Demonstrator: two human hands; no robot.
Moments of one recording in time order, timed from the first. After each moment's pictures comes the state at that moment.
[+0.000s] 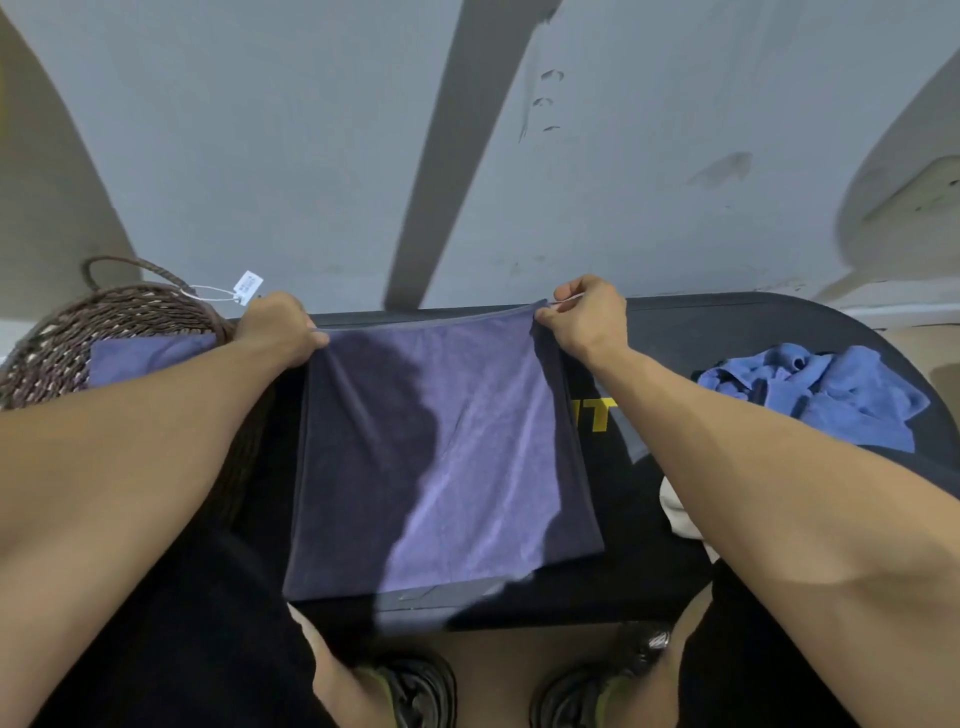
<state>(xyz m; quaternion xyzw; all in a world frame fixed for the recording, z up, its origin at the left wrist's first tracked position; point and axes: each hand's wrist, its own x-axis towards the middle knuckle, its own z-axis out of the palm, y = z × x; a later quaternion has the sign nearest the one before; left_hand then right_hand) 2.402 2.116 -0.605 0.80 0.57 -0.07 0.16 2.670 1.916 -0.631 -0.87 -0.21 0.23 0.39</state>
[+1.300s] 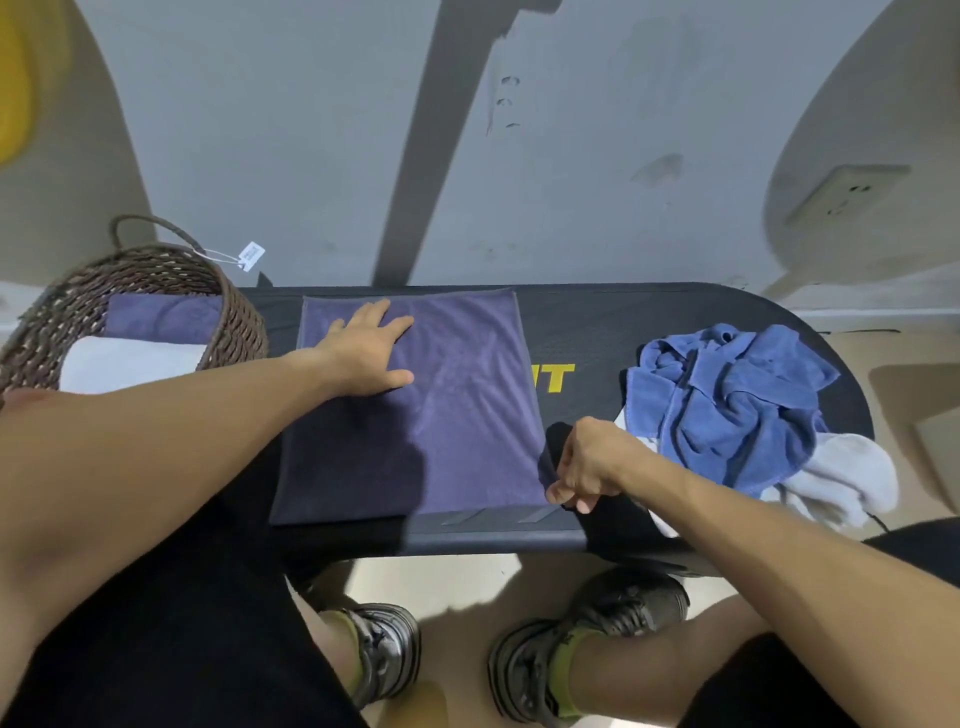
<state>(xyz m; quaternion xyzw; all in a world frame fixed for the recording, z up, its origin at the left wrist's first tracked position) 2.423 2.003 -0.609 0.91 0.33 -0.19 0.13 2.602 1.746 -0.593 -0.80 -0.35 0.47 -0.08</state>
